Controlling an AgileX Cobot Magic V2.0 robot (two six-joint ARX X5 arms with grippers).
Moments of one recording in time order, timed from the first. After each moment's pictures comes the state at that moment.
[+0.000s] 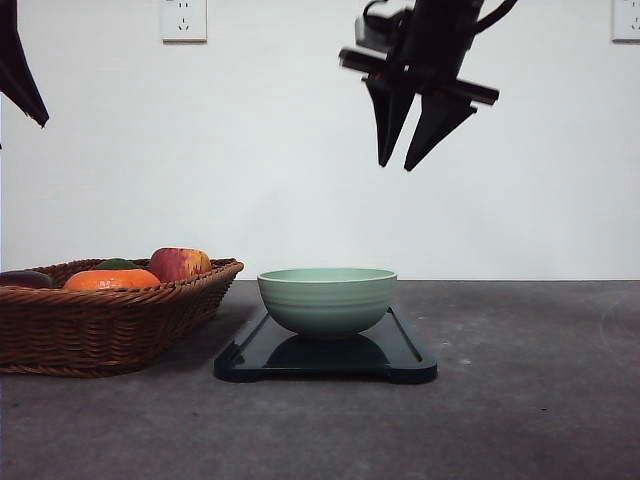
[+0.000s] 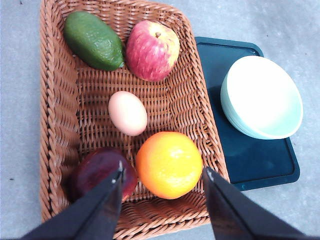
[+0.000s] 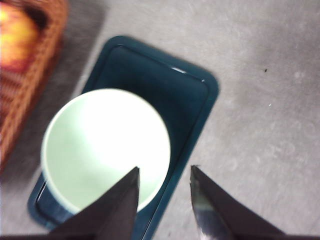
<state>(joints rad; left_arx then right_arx) -0.08 1.03 0.94 -0.66 0.31 -0.15 0.46 1.87 1.81 -0.97 -0.08 0.13</state>
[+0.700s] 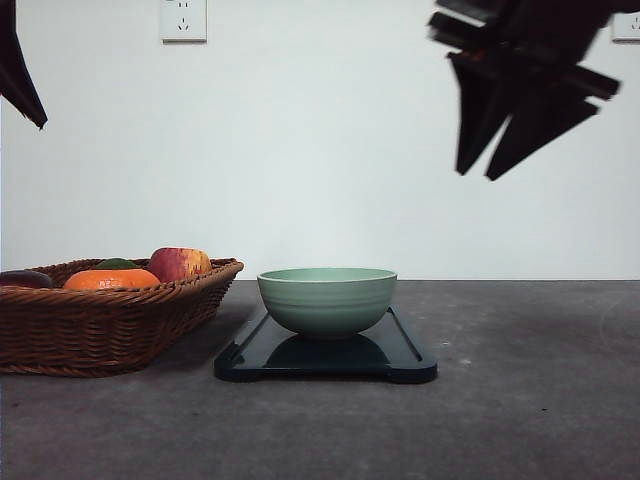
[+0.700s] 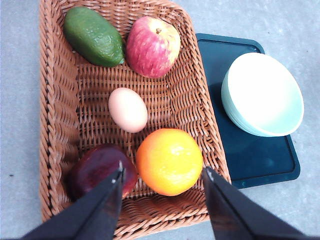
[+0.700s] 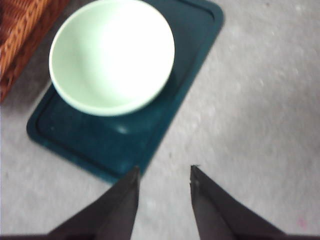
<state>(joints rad) -0.08 1.03 0.94 -0.67 0.31 -0.15 0.48 1.28 1.06 -0.66 -0.08 0.13</state>
